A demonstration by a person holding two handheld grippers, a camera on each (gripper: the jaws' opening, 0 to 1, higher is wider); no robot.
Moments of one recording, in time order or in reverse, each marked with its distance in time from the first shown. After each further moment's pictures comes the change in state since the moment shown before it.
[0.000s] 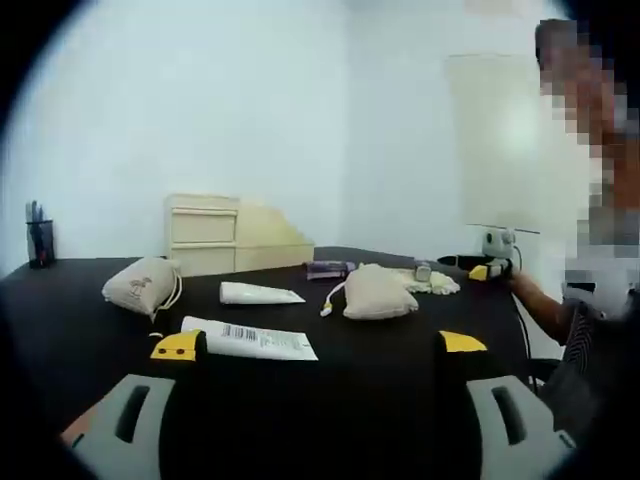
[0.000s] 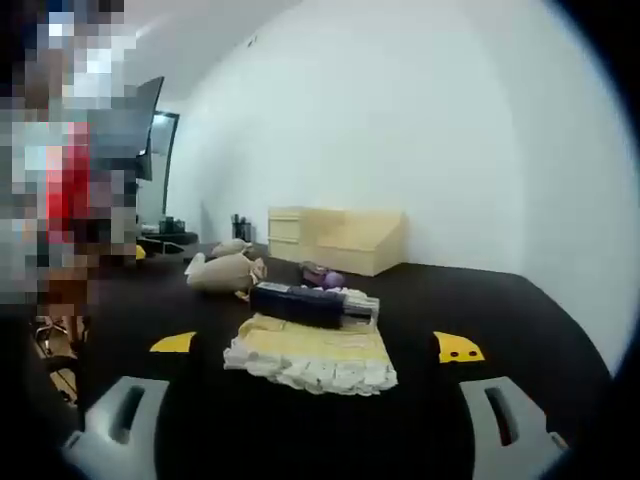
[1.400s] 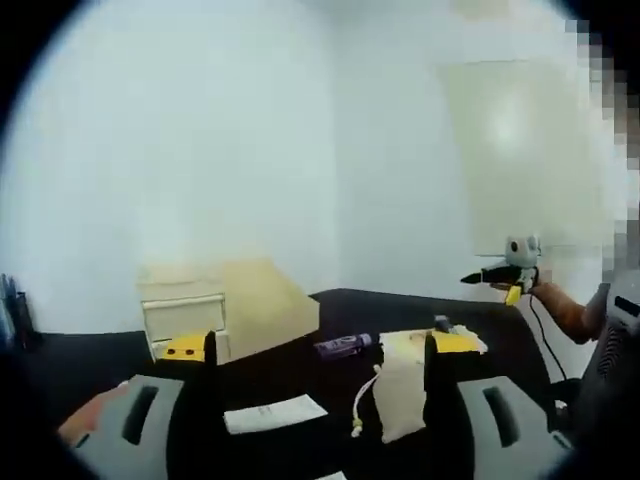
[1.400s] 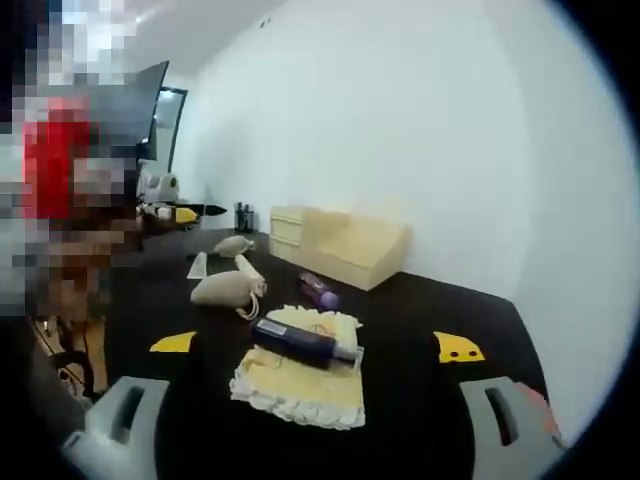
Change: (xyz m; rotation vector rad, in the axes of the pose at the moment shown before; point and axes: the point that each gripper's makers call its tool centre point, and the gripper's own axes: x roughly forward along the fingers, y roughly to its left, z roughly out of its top) left arm 0.093 0.007 0.111 0.090 -0.093 -0.044; right arm -0.005 -0.001 0.064 -0.098 0.105 0.012
